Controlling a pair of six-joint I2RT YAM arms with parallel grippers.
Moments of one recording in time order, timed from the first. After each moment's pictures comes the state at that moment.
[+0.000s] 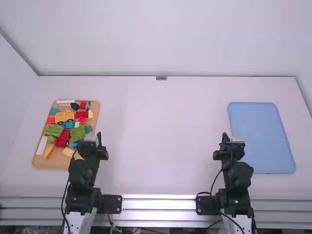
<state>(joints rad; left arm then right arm) 0.00 0.01 0.01 -0.10 0.00 0.00 0.00 0.01 0.01 -0.10 -0.02 0.00</state>
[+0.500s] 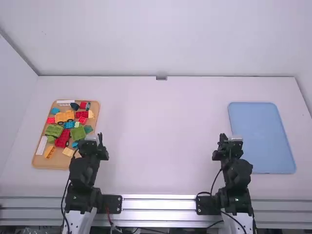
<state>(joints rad) 0.00 0.06 0.02 -0.11 0.00 0.00 0.00 0.09 0.04 -0.11 -0.06 -0.02</state>
